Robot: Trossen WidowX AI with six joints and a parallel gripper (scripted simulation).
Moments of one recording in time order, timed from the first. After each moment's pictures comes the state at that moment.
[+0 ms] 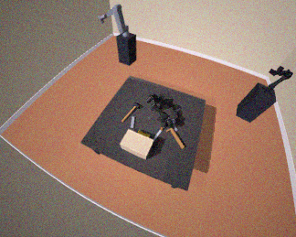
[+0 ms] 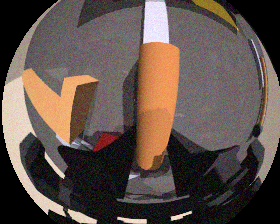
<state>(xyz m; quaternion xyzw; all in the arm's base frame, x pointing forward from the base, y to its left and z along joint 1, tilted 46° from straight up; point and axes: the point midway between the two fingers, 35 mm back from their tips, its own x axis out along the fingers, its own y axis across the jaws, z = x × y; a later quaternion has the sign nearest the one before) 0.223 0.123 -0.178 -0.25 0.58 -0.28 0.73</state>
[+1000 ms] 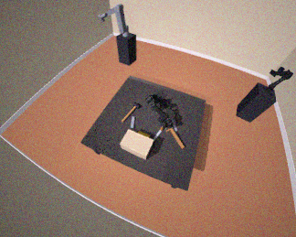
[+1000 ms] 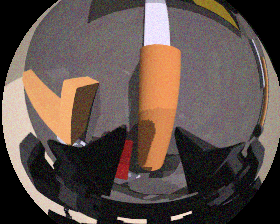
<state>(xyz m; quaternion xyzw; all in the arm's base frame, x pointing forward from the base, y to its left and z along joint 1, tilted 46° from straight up) 0.224 0.122 -0.180 -0.25 0.58 -0.27 0.73</state>
